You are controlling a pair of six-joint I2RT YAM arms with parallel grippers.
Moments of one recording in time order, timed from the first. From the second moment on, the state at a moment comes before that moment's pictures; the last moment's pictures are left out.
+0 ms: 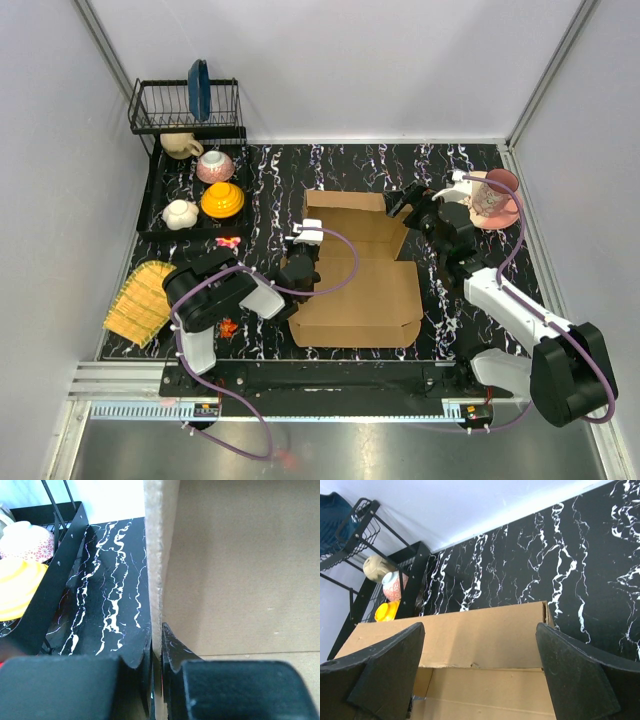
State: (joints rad) left arm -0.91 1.85 0.58 1.28 -0.89 0.13; right arm 0.38 1.14 0.64 0.38 0.12 0.62
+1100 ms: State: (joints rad) left arm -1.06 1.25 0.49 0.91 -0.91 -0.05; right arm 0.38 1.21 0.56 0.45 0.15 0.62
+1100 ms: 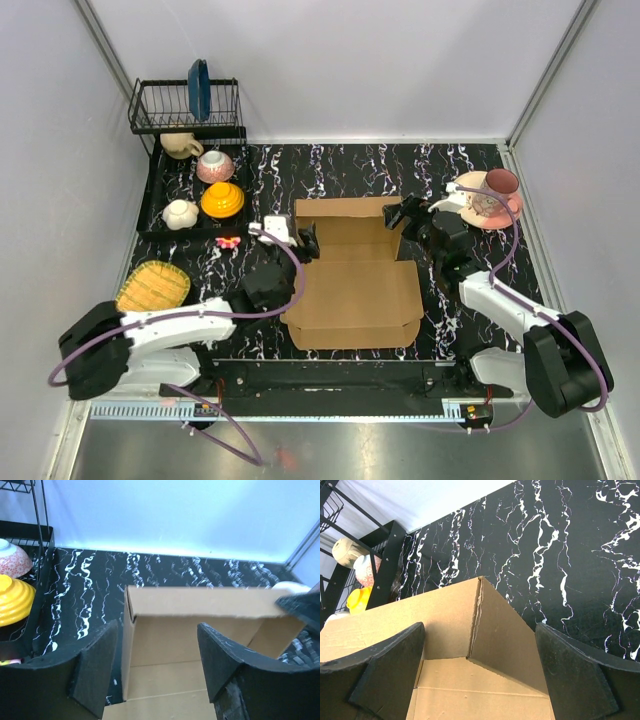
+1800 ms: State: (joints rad) left arm -0.68 1.11 0.62 0.32 -0.43 -0.56; right arm 0.38 1.13 0.44 0.51 0.13 0.66
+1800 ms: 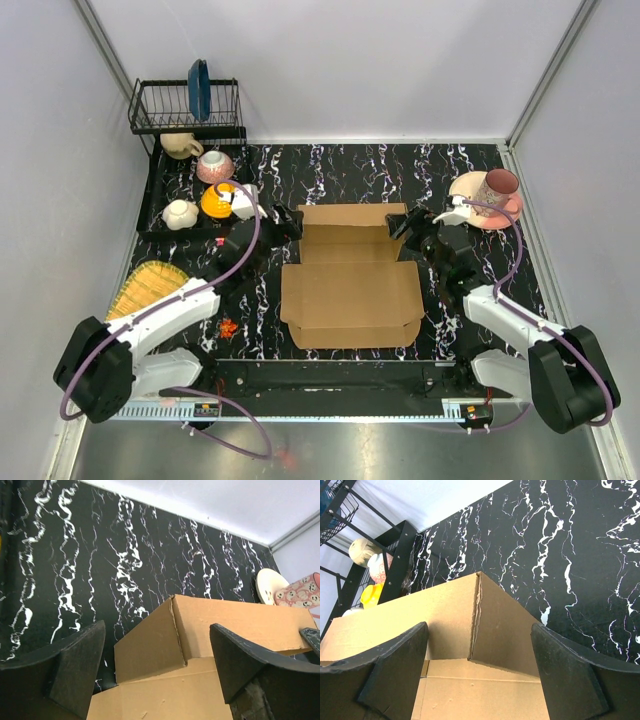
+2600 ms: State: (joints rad) left arm -0.49 1.35 0.57 0.66 0.01 -0.79; right arm 0.38 1.12 0.41 0.55 0.11 0.67
